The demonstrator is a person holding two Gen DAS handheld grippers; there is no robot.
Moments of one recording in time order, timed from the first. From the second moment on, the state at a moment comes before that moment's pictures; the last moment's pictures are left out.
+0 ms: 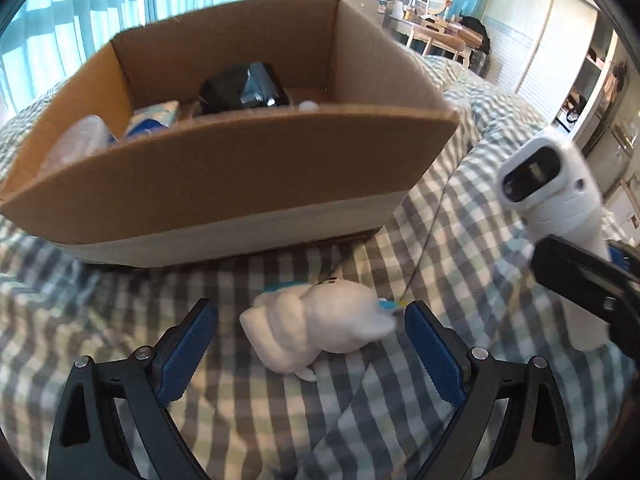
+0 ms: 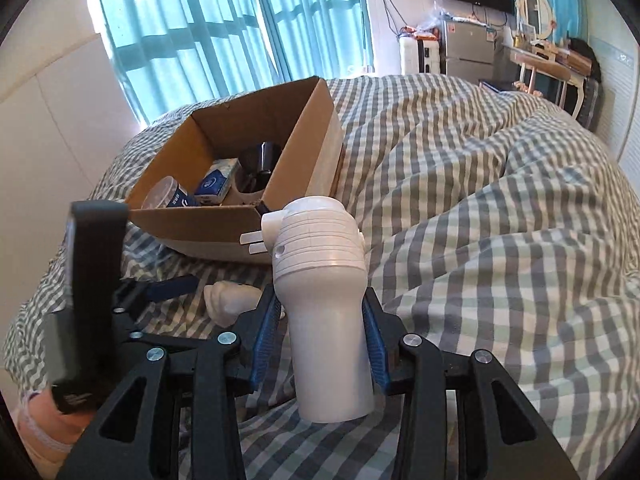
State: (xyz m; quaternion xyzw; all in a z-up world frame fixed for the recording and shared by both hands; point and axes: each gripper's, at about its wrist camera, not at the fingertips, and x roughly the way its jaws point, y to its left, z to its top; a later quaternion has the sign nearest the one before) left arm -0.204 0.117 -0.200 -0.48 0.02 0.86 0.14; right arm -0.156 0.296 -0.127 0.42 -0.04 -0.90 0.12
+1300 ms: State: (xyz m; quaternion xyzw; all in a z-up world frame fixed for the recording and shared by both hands) left arm -0.124 0.051 -0.059 -0.33 0.07 0.94 0.08; right arm -0.102 0.235 -0.049 0.34 0.07 -0.93 0.09
